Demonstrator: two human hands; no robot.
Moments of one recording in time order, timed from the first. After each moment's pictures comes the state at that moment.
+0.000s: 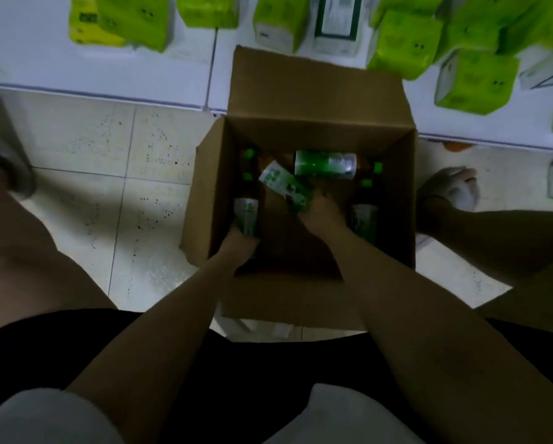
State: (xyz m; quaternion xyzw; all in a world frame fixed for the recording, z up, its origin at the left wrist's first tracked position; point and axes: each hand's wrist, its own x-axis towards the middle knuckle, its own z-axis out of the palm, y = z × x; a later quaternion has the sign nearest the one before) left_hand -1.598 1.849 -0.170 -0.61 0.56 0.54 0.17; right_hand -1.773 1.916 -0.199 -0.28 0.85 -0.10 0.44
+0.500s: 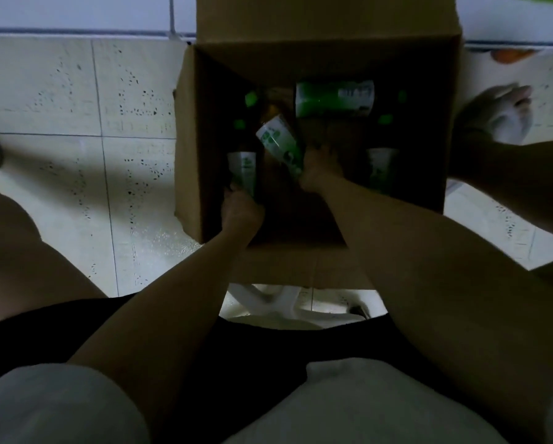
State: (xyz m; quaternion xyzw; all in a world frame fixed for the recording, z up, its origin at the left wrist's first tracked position) left_hand -1.609 1.859 -0.199 -0.62 0.64 0.36 0.27; right_hand -1.770 1.897 -0.236 -0.29 0.81 0.07 0.50
